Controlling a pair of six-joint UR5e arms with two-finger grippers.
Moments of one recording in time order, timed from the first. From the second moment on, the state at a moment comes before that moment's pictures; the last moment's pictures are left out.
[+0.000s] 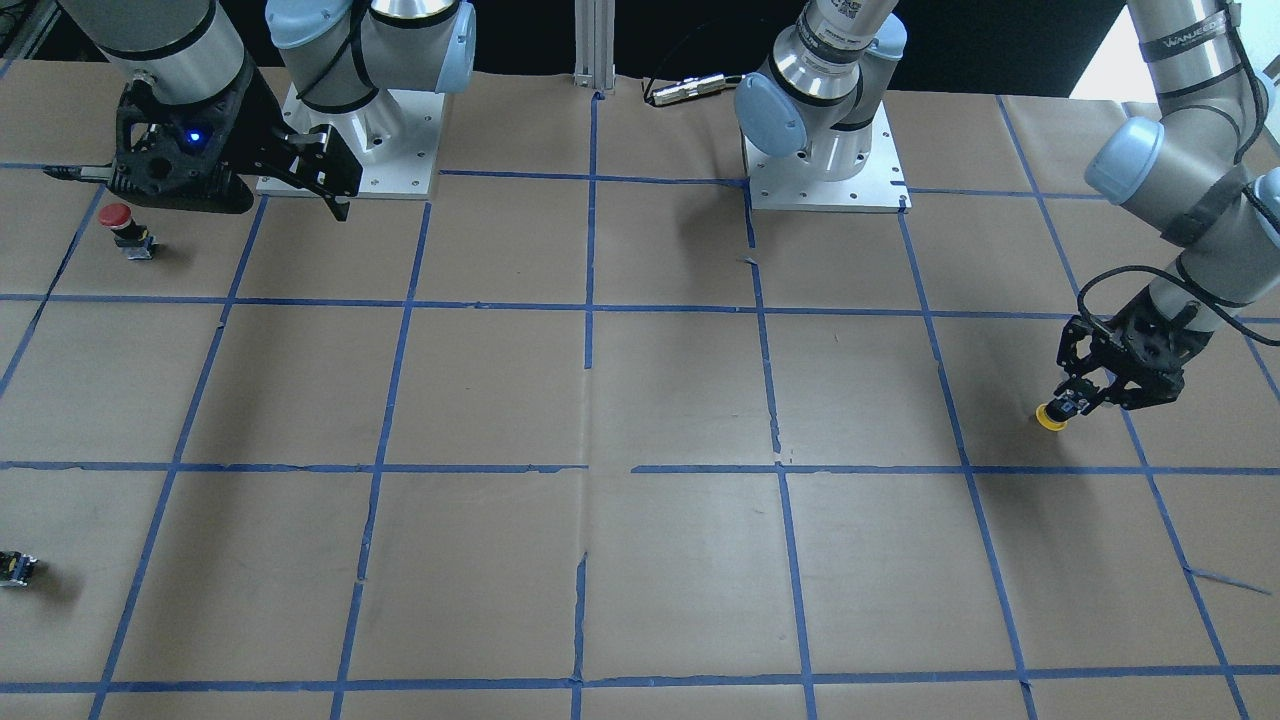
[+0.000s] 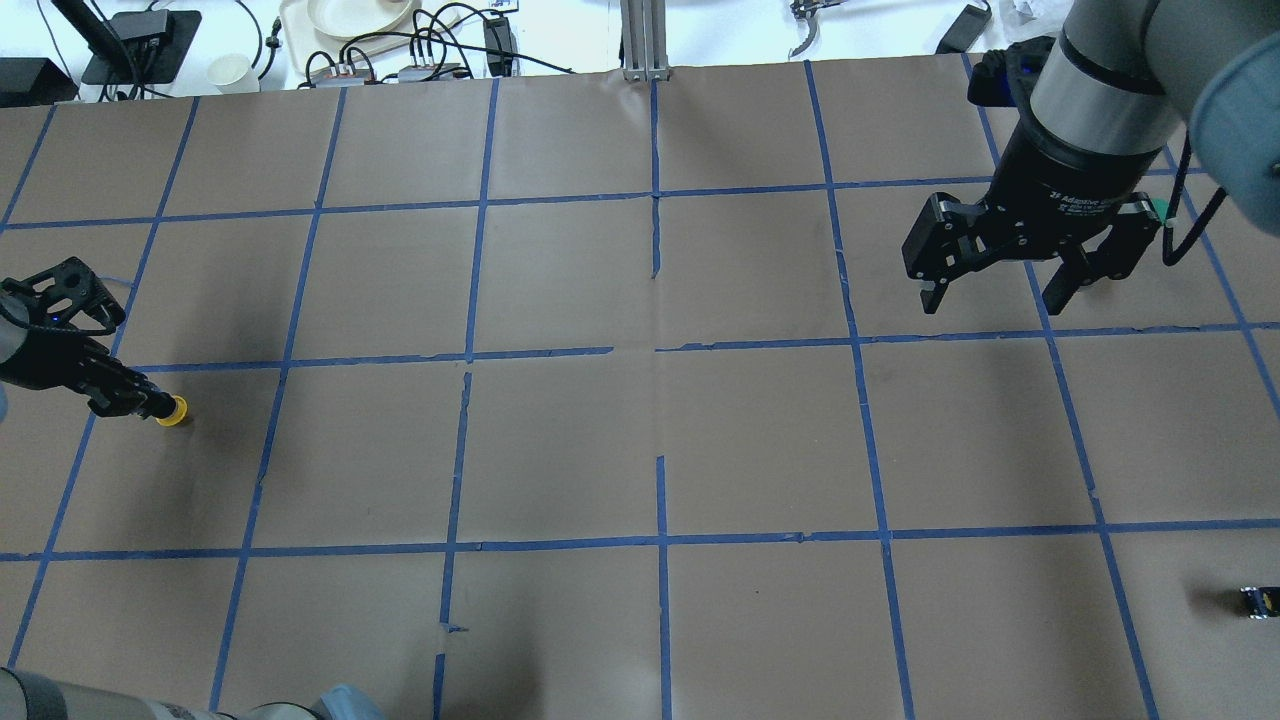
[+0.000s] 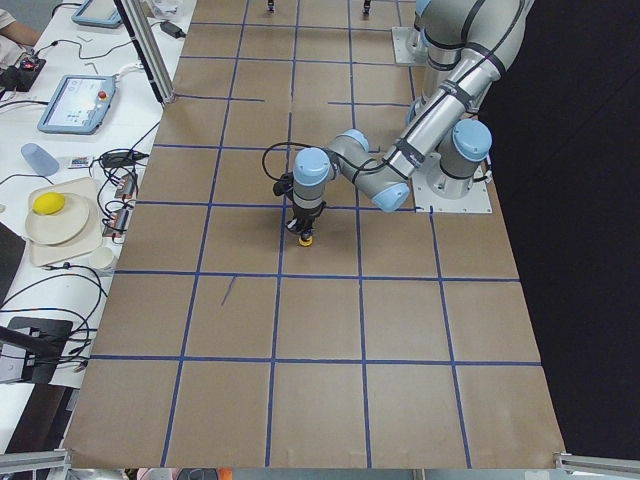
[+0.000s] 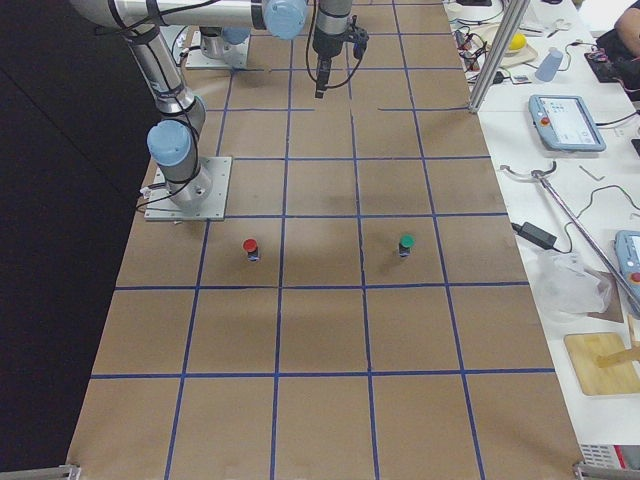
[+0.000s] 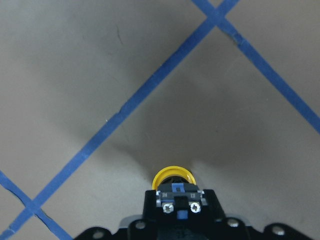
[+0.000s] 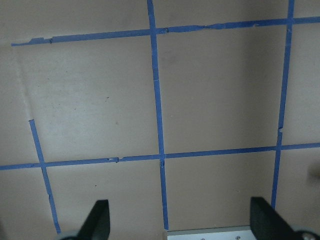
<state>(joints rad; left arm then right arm) -0.85 -1.78 -2.00 -0.91 1.45 1.51 1.52 -1.64 1.64 -1.43 -1.57 0.01</state>
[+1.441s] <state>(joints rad) -1.34 -1.40 -1.99 -1.55 0.66 0.54 1.45 -1.59 1.63 -1.54 -1.21 0.42</state>
